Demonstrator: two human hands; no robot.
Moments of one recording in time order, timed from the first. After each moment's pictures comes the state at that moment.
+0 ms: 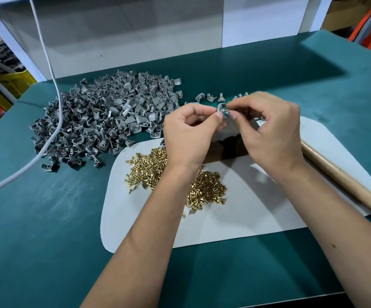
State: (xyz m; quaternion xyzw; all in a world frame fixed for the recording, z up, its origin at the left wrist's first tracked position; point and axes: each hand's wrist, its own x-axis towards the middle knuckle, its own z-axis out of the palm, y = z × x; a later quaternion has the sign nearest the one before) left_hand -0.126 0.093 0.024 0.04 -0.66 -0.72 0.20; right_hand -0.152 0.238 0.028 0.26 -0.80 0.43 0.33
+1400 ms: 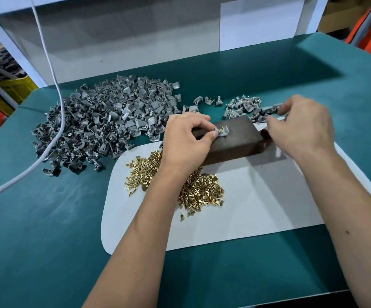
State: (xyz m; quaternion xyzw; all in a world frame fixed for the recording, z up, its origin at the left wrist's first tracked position) left_hand -0.135 0.072 0.017 -0.03 -0.87 -0.44 0.21; right_hand -0.184 0.287 0.025 -0.07 -0.95 0.23 0.18
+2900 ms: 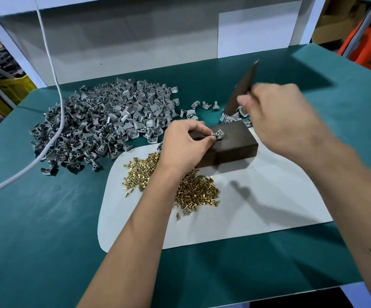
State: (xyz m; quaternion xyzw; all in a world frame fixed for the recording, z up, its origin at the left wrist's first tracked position) left_hand -0.138 0.074 0.017 0.02 -0.86 -0.50 0.14; right_hand -0.146 0.257 0.089 0.15 -0.95 0.21 0.17
